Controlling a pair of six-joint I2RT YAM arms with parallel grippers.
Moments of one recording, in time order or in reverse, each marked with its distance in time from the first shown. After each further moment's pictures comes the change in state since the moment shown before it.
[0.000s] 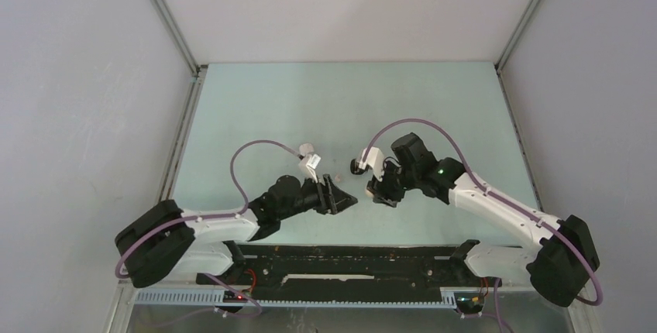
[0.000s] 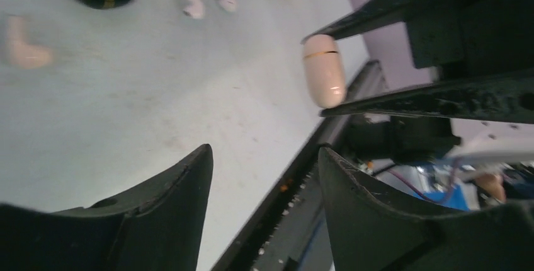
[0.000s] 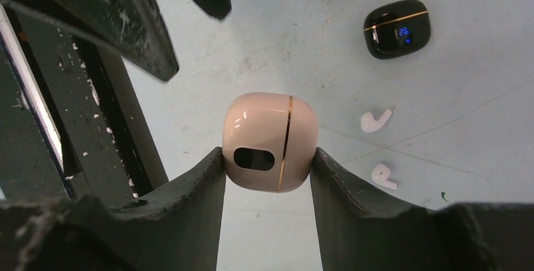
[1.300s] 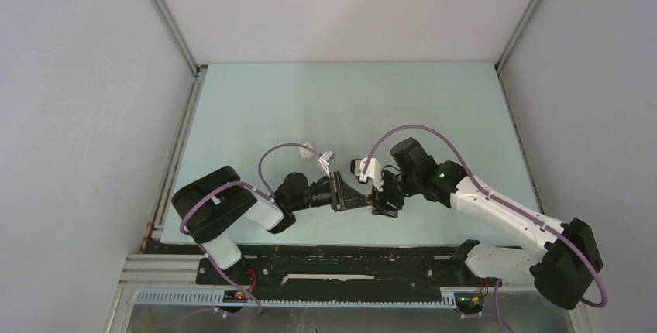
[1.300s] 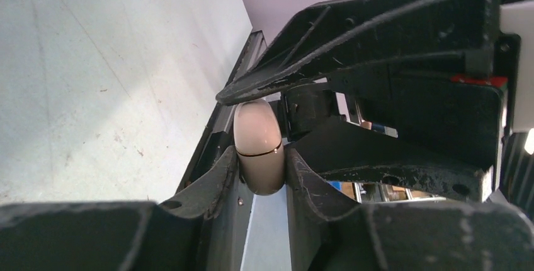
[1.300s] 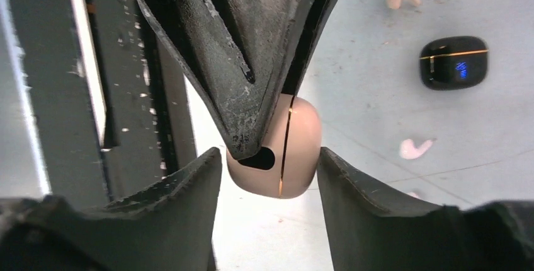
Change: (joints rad) left arm 0.034 0.475 0.057 0.665 0.364 -0.363; right arm 0.051 -0.030 -0.017 -0.040 -0.086 -0.092
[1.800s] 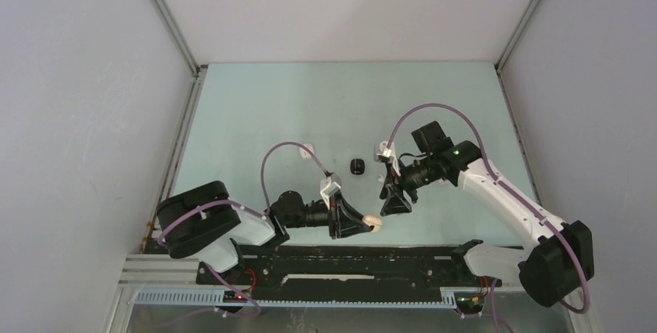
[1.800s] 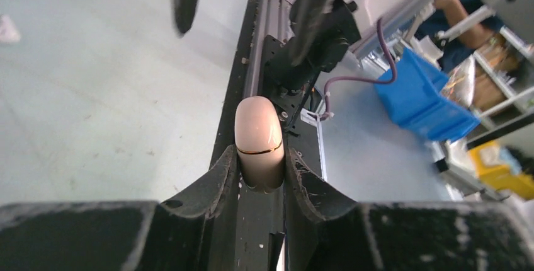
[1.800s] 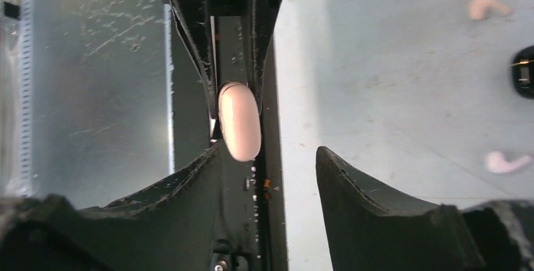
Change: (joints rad) left arm -0.135 -0.123 -0.111 0.045 0.010 0.546; right arm -0.275 0.036 0.130 -0.287 -0.496 -0.076
